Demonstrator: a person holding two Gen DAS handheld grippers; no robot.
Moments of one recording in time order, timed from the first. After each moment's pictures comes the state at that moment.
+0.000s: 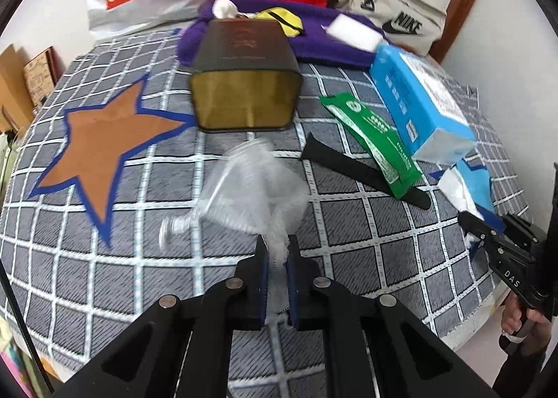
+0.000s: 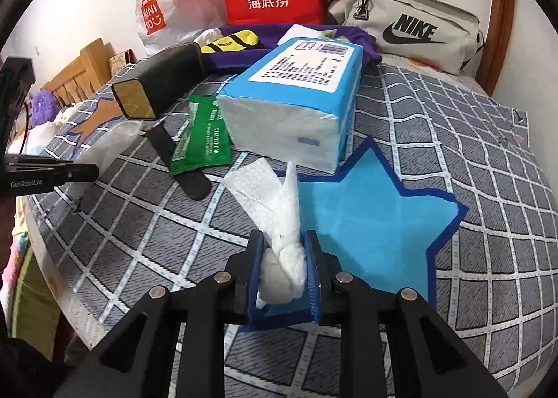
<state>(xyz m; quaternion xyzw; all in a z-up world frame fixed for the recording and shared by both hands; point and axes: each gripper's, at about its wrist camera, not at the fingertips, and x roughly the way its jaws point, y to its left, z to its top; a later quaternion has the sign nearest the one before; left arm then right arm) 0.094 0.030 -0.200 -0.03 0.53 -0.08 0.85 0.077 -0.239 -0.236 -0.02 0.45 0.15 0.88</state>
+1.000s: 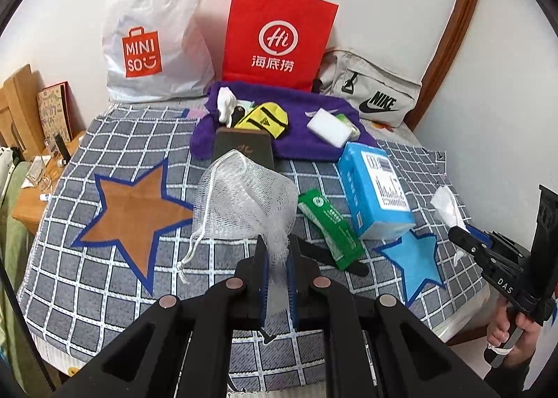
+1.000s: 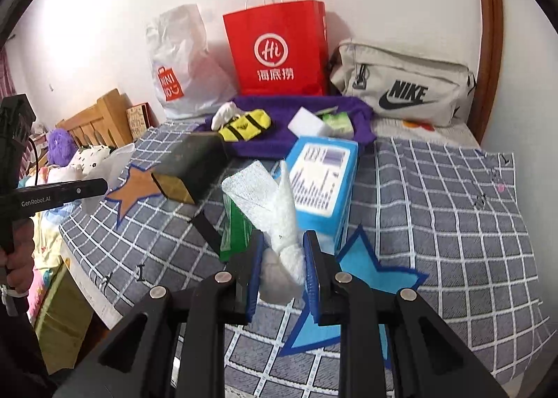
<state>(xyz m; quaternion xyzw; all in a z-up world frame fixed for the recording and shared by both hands) 0.090 0.045 -0.098 -0.08 0.44 -0.09 0.89 0.082 -0.246 -0.125 0.01 0.38 0.16 0.91</state>
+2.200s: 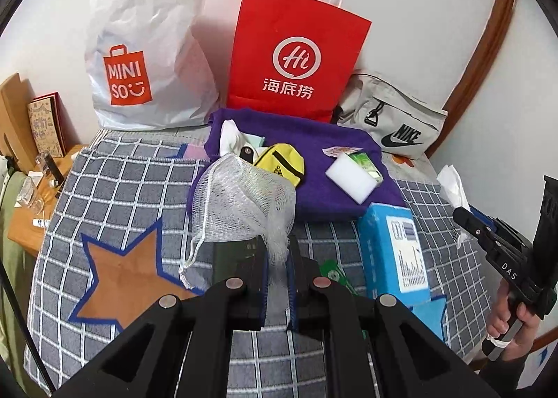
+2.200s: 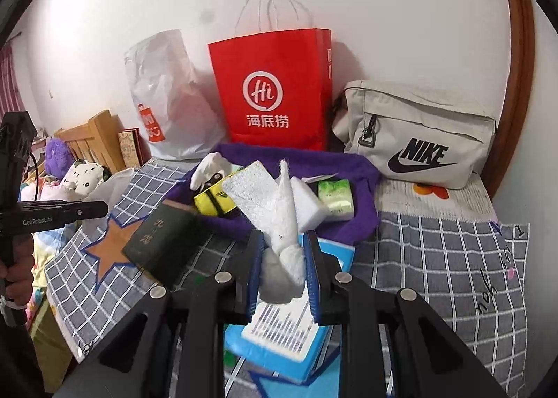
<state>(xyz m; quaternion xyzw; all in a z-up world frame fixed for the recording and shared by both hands) 0.200 0.050 -0.089 -0.09 0.44 -0.07 0.89 0.214 -0.238 -0.099 0.00 0.35 0.17 0.92</state>
